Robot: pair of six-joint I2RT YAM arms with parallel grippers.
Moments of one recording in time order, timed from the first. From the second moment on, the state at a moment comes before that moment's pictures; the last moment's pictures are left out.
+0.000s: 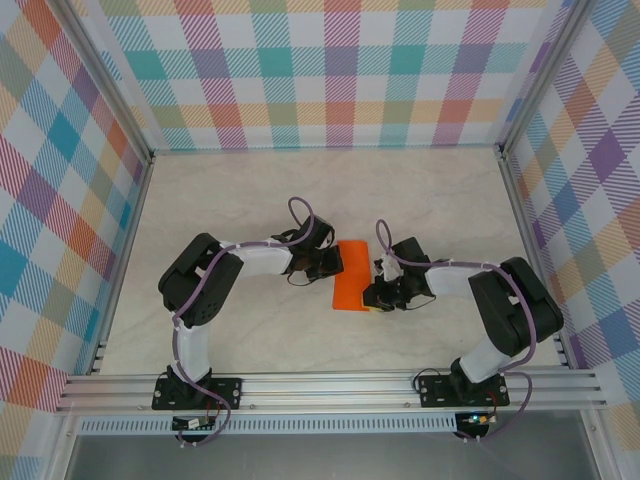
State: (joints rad) left arm -0.70 1.95 1.12 -0.14 0.28 -0.87; right arm 0.45 1.59 0.61 -0.22 -0.68 0.53
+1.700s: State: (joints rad) left arm -0.70 1.96 1.14 -0.17 0.28 -0.84; right arm 0.34 1.75 0.83 -0.20 -0.75 0.40
